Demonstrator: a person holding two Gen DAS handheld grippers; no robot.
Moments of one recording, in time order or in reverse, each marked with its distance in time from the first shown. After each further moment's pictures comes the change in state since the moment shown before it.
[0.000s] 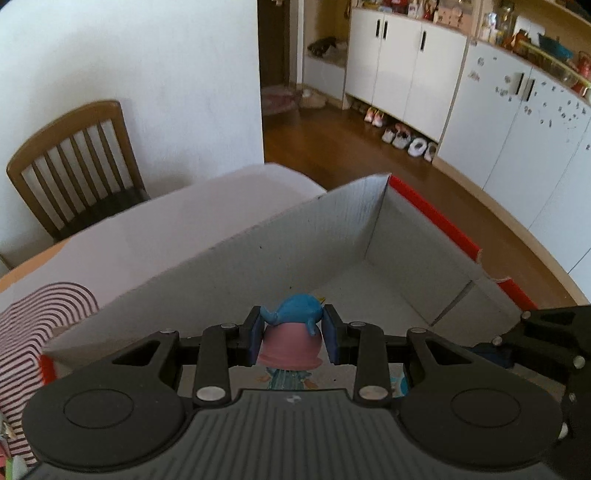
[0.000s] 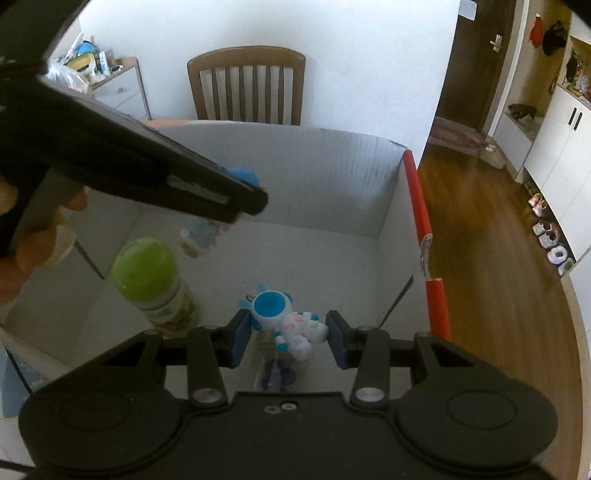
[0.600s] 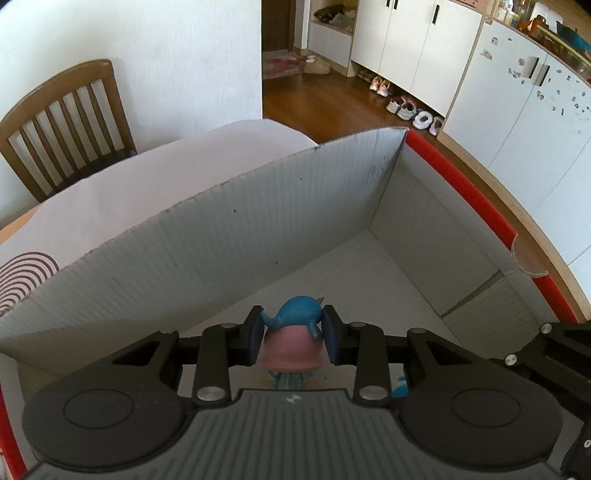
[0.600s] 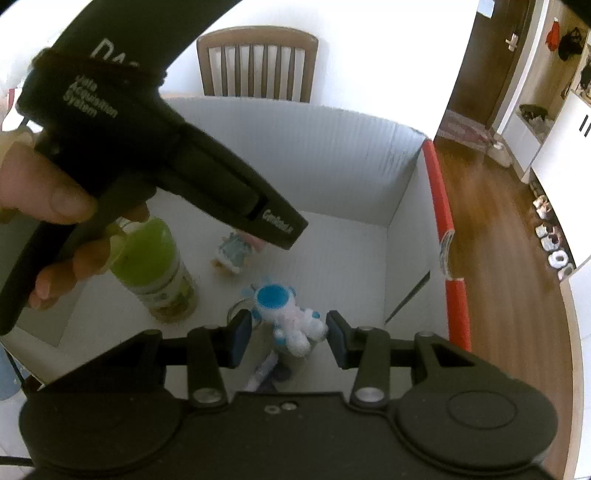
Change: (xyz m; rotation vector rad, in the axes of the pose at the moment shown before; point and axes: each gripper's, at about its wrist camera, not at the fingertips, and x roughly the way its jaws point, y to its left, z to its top) left arm 0.037 -0.004 -0.001 -0.042 0.119 -0.016; right arm 0.020 0.010 0.007 -0.050 0.067 -0.004
